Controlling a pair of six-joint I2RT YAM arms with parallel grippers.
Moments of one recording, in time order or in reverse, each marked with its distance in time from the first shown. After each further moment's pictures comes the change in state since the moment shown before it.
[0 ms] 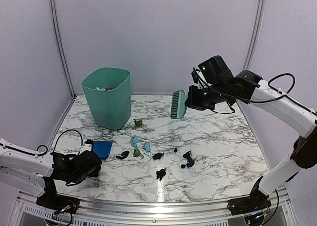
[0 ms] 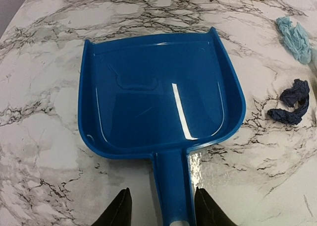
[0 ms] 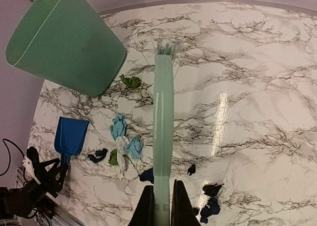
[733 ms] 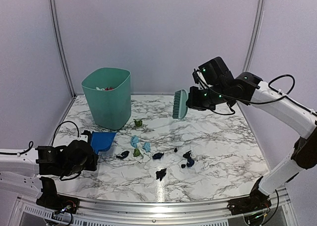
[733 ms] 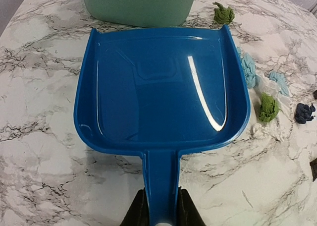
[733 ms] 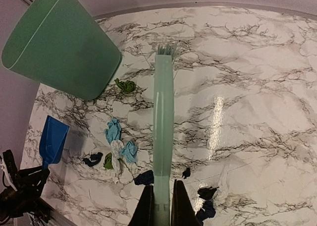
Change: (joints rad) left arm 0.000 -0.207 0.102 -0.154 0.076 0.035; right arm 0.000 -0.012 -0.029 0.017 0.029 -0.005
